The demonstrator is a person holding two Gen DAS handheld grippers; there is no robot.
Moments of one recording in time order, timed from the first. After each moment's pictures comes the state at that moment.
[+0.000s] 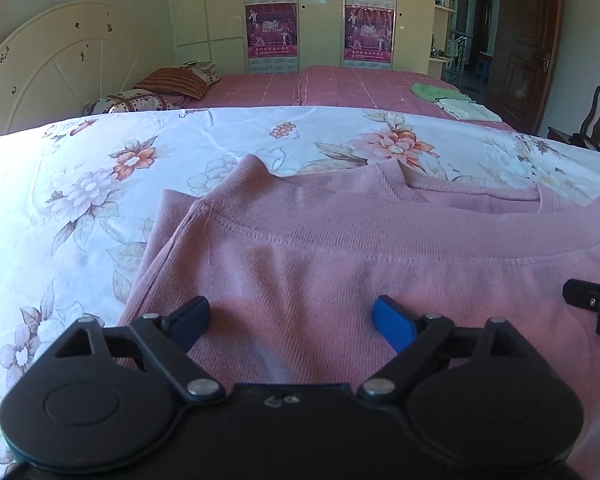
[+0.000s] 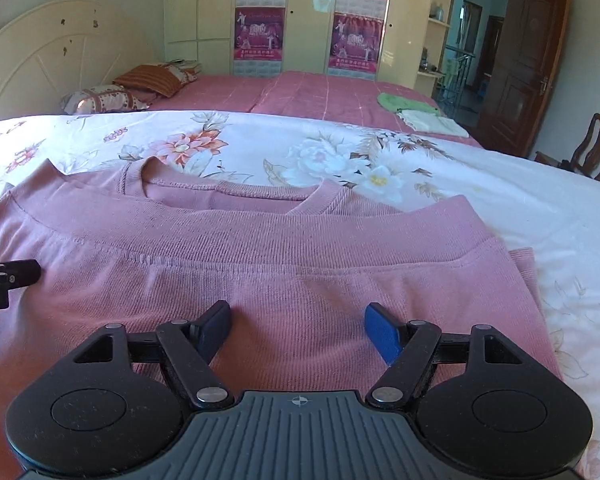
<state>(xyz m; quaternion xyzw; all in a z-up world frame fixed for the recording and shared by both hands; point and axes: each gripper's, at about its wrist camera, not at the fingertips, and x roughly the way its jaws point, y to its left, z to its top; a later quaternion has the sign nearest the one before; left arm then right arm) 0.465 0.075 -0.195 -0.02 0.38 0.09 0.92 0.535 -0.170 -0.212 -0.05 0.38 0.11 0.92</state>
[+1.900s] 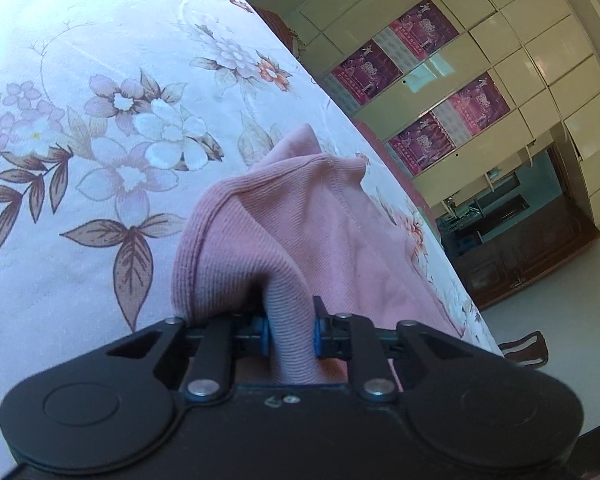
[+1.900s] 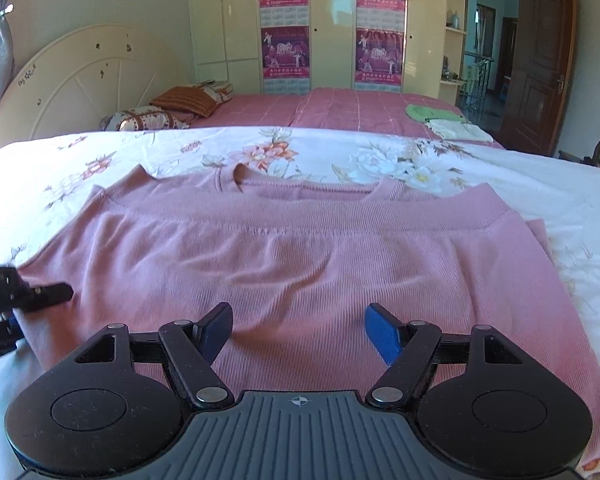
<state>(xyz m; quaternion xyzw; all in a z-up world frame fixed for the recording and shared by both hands) 0.363 0.154 -0.223 -0.42 0.29 0.10 0.85 0.458 -0.138 -0.181 -0.02 0.36 0.15 0.92</state>
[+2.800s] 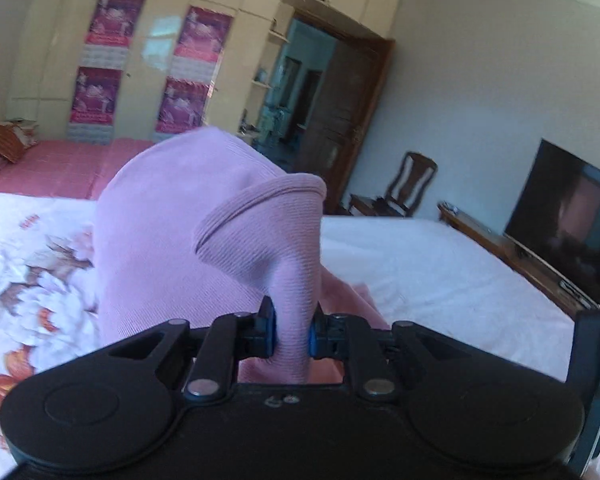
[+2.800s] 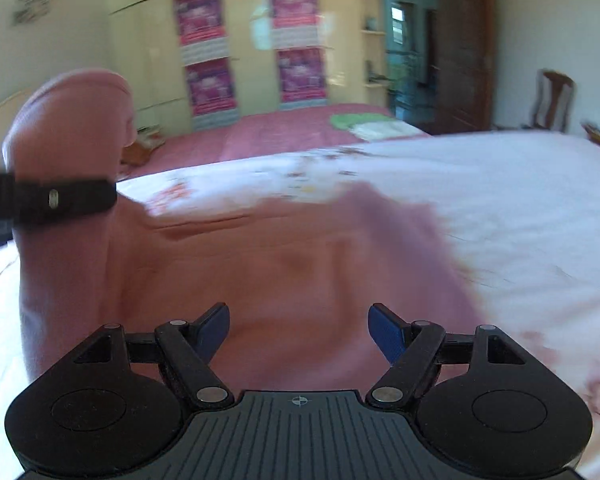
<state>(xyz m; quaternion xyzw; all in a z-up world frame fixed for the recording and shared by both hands) 0.428 -0.069 -0.137 -0.09 0.26 -0.21 0.94 0.449 -0.260 -0.176 0.08 0.35 0.03 0.93</state>
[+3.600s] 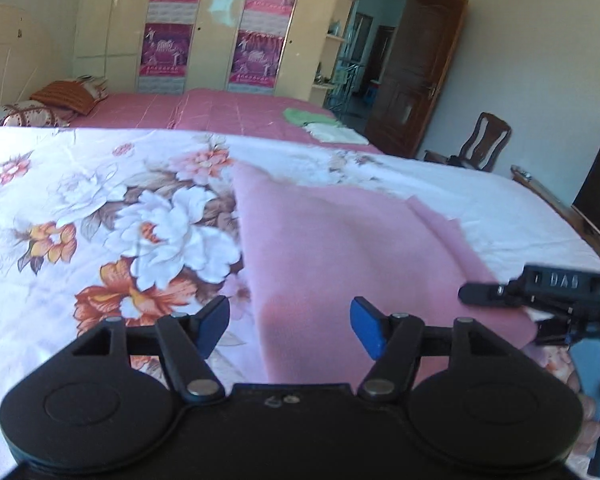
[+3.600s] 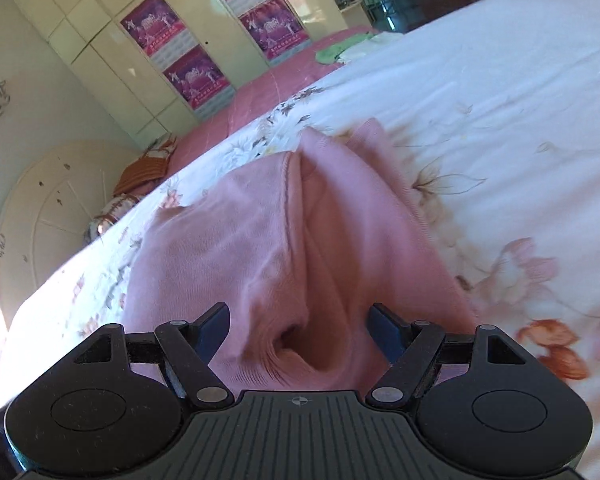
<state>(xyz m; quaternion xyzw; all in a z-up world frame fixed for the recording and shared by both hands) 0.426 -0.023 -0.166 -0.08 0.34 -0.09 0.93 0.466 -0.318 -0.179 0.27 0.41 0.10 0.86</state>
